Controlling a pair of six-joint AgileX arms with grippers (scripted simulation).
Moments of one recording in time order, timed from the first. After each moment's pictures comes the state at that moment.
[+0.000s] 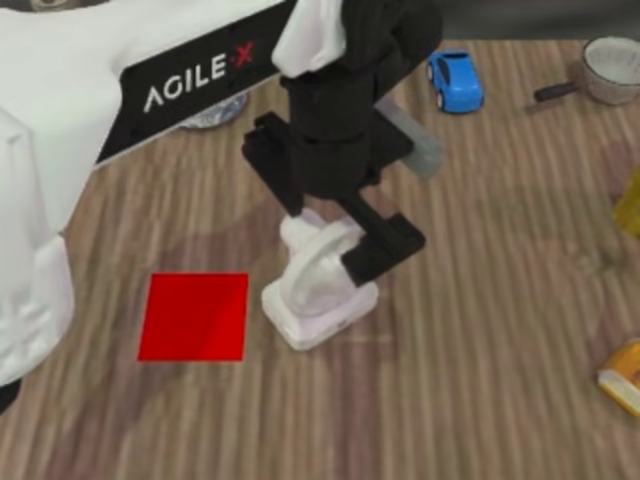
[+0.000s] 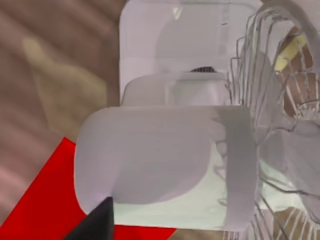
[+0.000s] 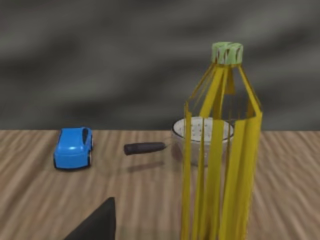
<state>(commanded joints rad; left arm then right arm) -0.72 2.19 1.98 -1.37 0.00 0.24 0.00 0.00 0.00 0.00 0.00 0.00</state>
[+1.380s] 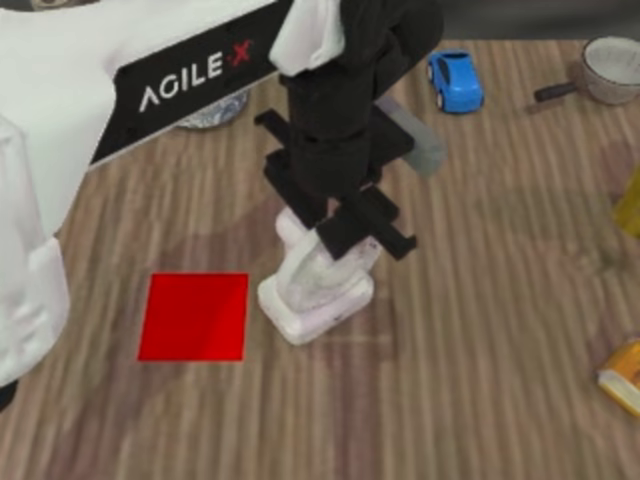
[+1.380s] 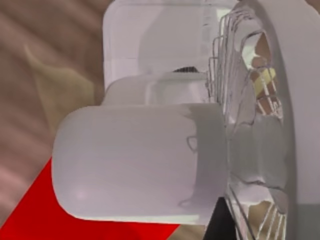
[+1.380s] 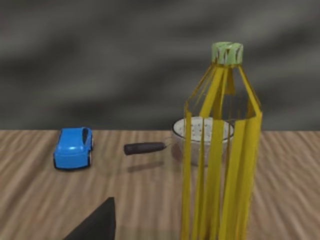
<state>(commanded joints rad) -0.72 2.19 1.98 -1.37 0.00 0.24 0.00 0.00 0.00 0.00 0.00 0.00</state>
